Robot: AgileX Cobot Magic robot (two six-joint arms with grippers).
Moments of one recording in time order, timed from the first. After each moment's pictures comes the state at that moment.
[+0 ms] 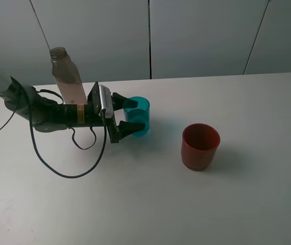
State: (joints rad) left arm -0.25 2.39 -1.16 1.17 -1.16 -0.28; right arm 0.03 -0.01 -0.50 0.09 1.10 -0.01
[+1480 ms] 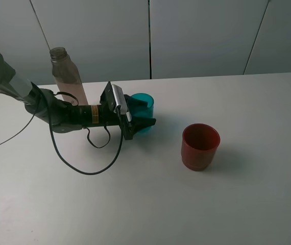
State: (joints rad) left arm -0.31 2.48 -1.26 1.08 -1.14 -0.34; right arm 0.03 -0.01 -0.50 0.09 1.10 -0.01
